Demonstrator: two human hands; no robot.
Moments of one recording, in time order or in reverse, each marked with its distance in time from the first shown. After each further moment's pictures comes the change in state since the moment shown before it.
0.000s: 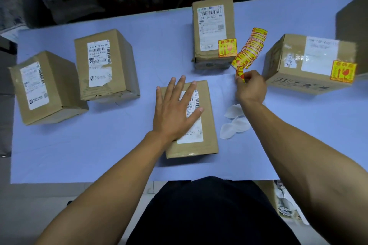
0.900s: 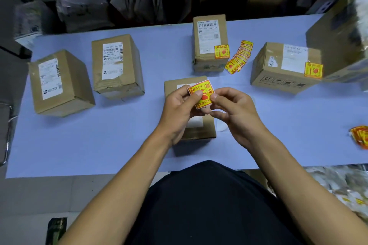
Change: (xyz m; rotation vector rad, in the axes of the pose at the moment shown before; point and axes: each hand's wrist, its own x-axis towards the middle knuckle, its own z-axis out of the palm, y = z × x) left_hand -0.066 0.058 -0.082 -1.633 0.007 -0.221; right_hand -0.176 -0.036 -0.093 0.874 -0.642 -0.045
